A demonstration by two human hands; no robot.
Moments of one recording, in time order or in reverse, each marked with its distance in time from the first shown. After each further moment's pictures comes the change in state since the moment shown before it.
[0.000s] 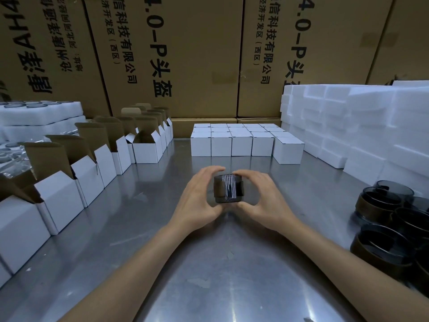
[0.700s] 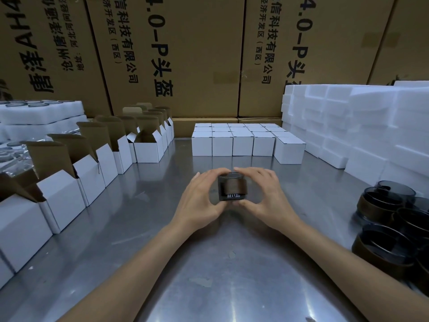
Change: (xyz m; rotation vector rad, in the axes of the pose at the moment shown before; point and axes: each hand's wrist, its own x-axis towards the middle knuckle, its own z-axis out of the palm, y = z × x) left_hand -0.001 0.007 0.000 0.036 0.032 0.029; right_hand 0.001 0.004 0.000 -0.032 0.023 -0.031
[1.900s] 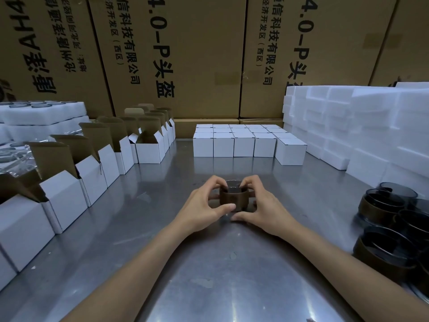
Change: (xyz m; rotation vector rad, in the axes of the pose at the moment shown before) left_hand -0.005 -0.002 -0.003 -0.281 -0.194 -0.265; right_hand -0.008 -0.009 0.003 0.086 -0.220 0.235
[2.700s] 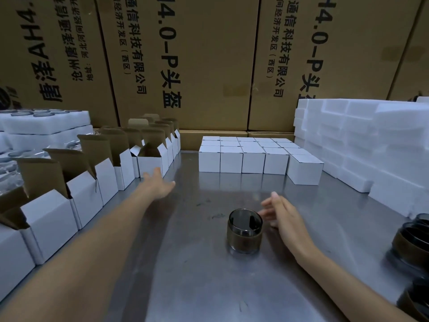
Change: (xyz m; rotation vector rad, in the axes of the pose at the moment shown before) left_hand 0.097 -0.095 -0.111 0.562 0.080 -0.737; right_hand 0.034 0.027 0.007 0.475 0.330 0.355
